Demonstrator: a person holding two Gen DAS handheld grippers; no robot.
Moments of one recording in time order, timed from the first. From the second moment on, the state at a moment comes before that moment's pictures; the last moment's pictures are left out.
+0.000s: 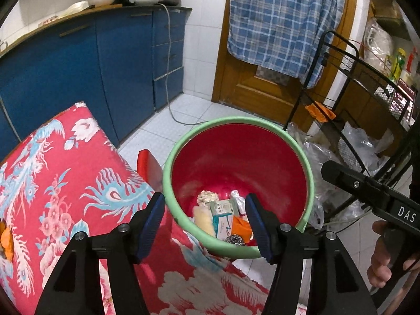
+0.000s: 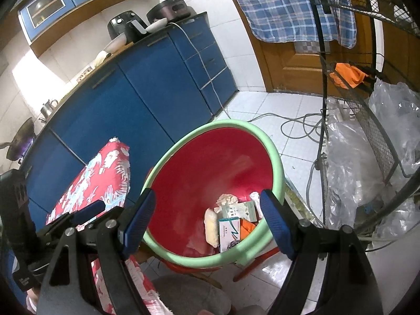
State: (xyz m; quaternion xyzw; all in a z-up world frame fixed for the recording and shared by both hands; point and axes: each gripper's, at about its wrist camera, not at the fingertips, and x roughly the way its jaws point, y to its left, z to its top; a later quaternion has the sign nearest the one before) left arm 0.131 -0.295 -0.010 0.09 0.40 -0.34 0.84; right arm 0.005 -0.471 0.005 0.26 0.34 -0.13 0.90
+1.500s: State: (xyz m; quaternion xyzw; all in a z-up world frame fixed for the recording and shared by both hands) left arm 0.133 -0.075 0.038 0.01 0.36 -0.14 0.92; right arm 0.041 -0.327 0.050 0.16 0.34 0.01 0.92
